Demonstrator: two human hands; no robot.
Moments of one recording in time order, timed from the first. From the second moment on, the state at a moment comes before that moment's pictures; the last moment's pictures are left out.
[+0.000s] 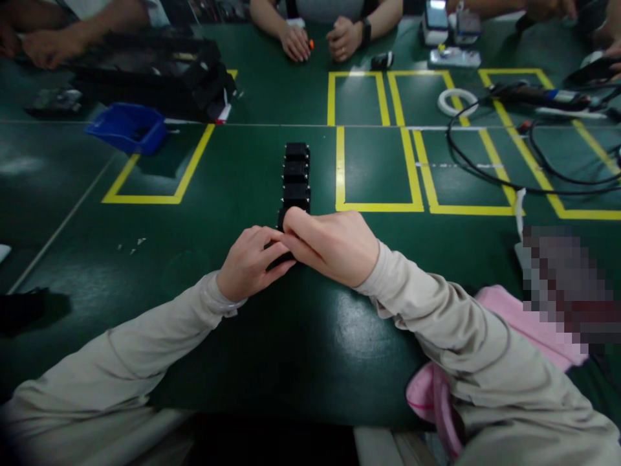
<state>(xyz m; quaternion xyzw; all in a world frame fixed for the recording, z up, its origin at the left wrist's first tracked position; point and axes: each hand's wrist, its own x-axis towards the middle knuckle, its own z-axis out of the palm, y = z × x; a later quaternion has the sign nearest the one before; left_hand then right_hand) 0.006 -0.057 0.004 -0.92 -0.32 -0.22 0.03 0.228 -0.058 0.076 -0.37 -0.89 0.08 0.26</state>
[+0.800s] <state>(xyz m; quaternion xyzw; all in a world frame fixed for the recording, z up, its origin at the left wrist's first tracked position) 0.005 -0.057 0.006 -0.92 -0.32 -0.22 0.03 0.228 -0.058 0.075 -0.38 -0.88 0.06 0.27</state>
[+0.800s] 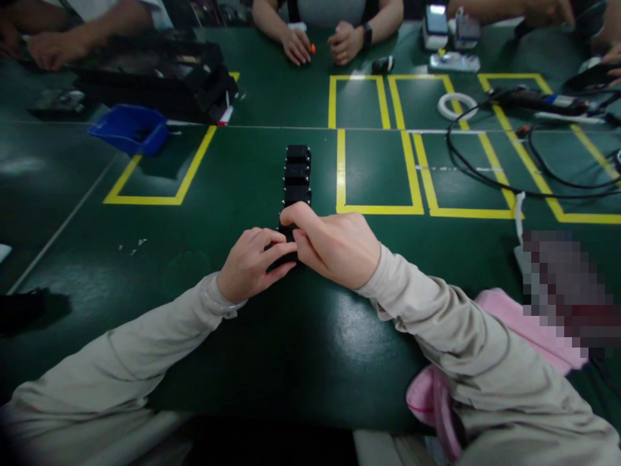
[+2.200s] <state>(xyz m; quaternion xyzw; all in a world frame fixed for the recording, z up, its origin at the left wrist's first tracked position) 0.005 -0.056 0.006 -0.92 -0.32 -0.22 0.02 0.227 -0.059 0.074 -0.38 -0.89 0.07 0.26</state>
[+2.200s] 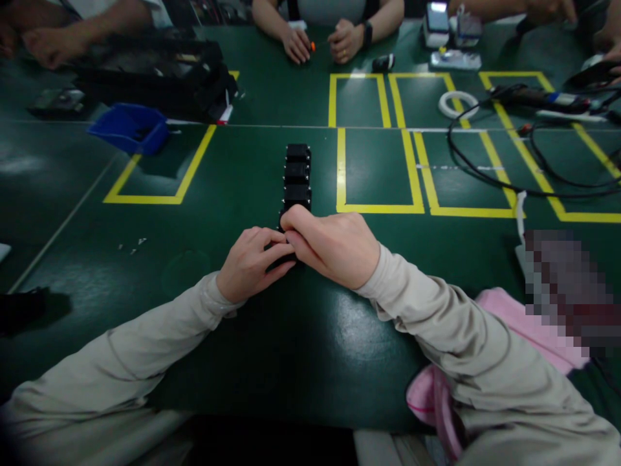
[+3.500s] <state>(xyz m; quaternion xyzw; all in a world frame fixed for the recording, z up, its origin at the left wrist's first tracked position) 0.002 -0.057 0.004 -0.92 -0.32 -0.21 -0.01 0.227 -0.058 0.076 -0.38 -0.89 0.07 0.25</state>
